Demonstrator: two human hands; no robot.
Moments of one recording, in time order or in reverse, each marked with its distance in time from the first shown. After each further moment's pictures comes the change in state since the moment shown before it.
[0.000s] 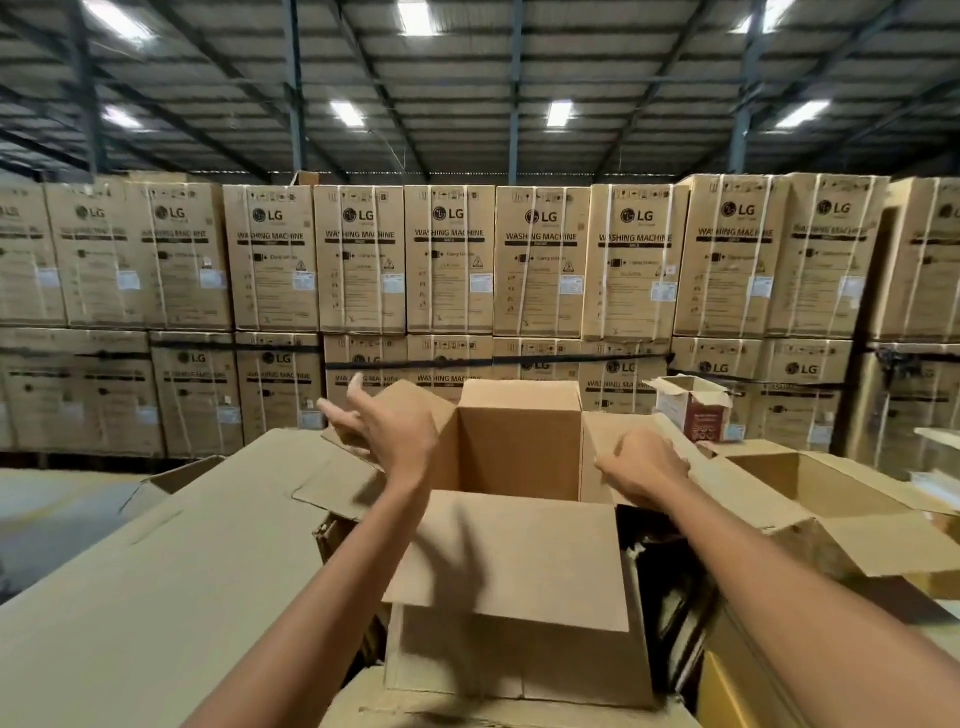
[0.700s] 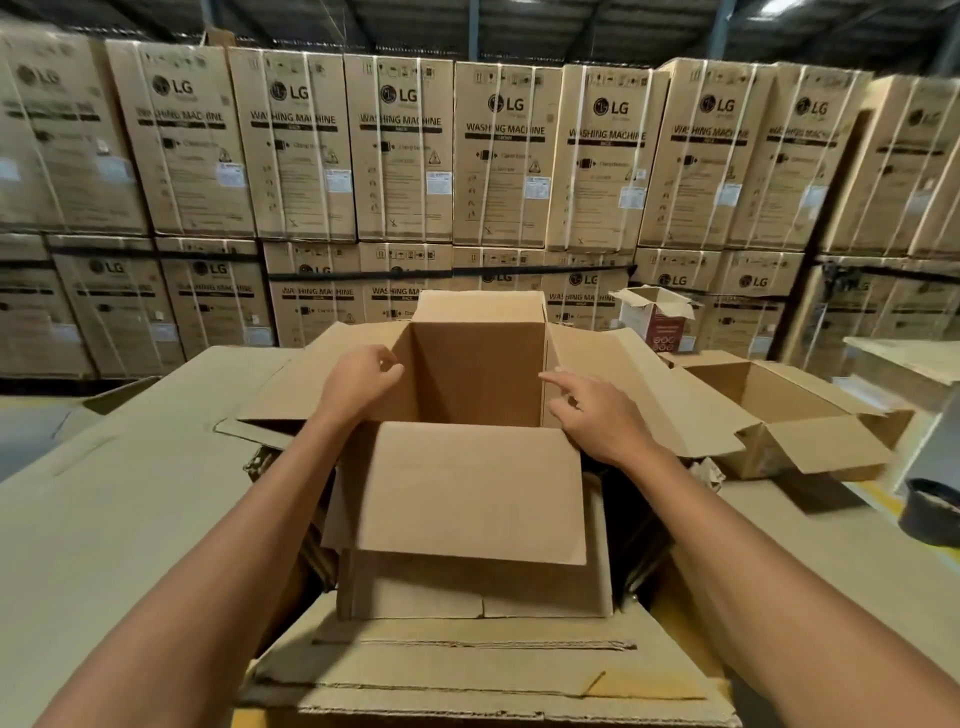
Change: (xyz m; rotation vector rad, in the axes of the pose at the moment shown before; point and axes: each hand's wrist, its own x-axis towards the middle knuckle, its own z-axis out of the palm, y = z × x) left_hand 0.062 -0.109 0.032 0.743 -0.764 0.344; right_hand -0.033 0.007 0.030 0.114 -0.076 -0.365
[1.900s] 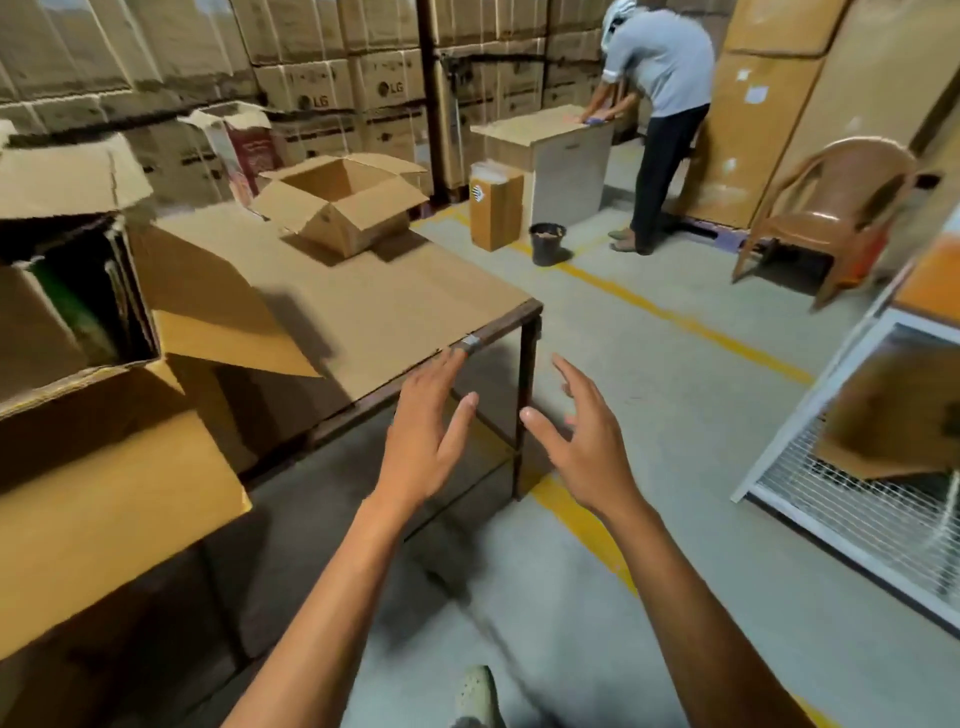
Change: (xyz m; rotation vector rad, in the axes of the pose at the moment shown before) left_hand -0.569 0.397 0.180 -0.622 -0.470 0.698; right_hand -0.633 0.201 -0.120 0.378 0.574 0.609
